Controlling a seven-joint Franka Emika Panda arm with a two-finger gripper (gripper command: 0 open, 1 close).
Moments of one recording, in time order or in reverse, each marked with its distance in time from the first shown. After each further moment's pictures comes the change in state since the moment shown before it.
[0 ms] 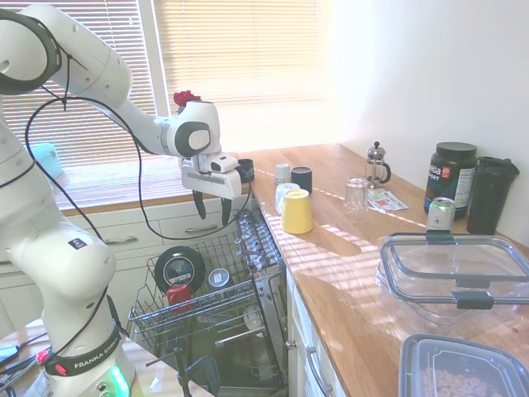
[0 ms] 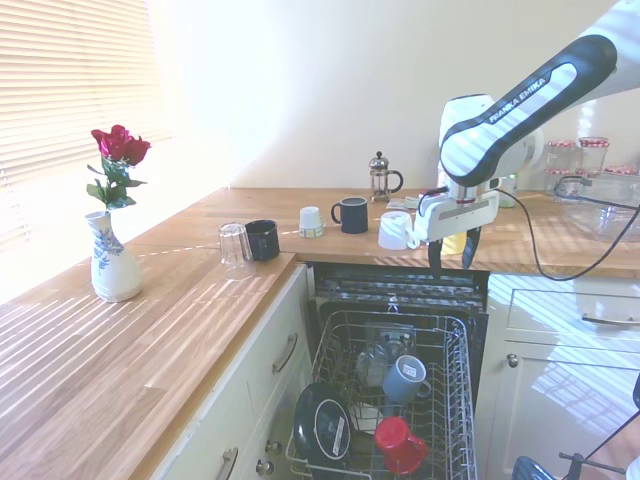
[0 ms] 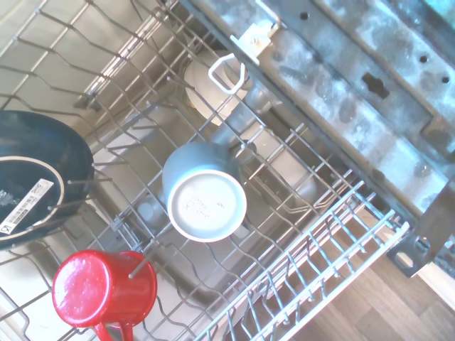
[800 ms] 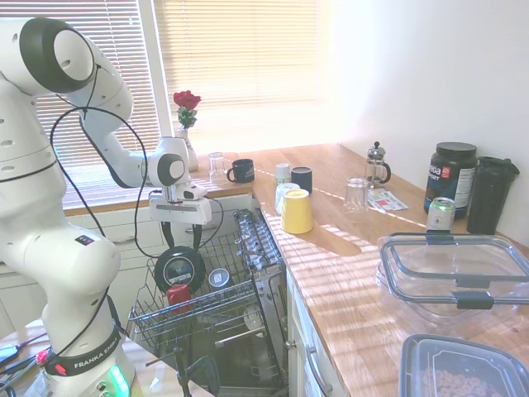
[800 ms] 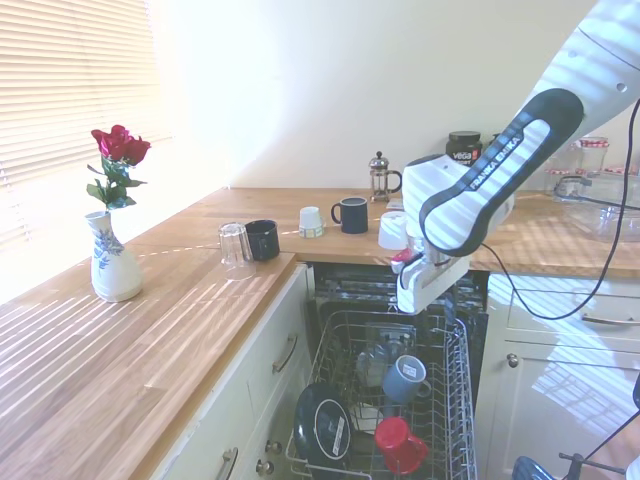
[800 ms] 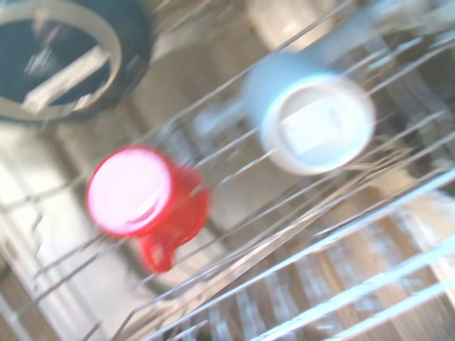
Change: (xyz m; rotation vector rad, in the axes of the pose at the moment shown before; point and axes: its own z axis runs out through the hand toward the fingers) arm -0.111 -0.049 0.107 -0.137 -0.036 -0.301
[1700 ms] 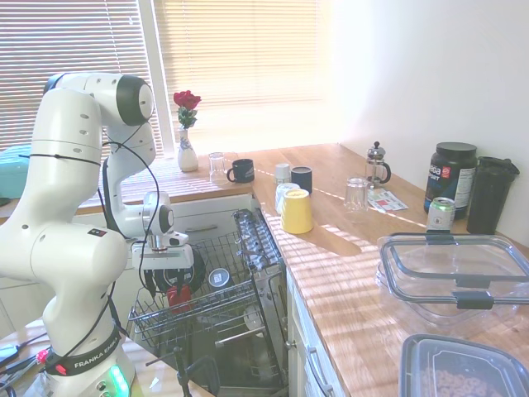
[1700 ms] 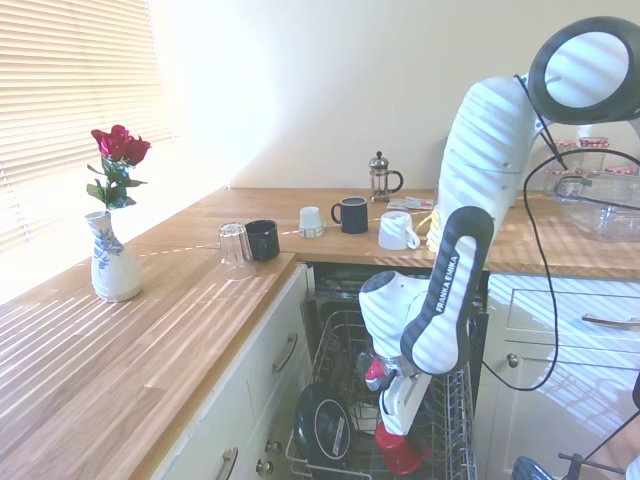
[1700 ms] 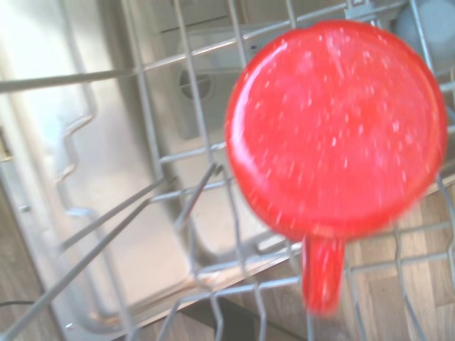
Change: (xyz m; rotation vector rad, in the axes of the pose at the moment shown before) arm -0.046 -0.080 0.172 -0.145 -0.070 -0.213
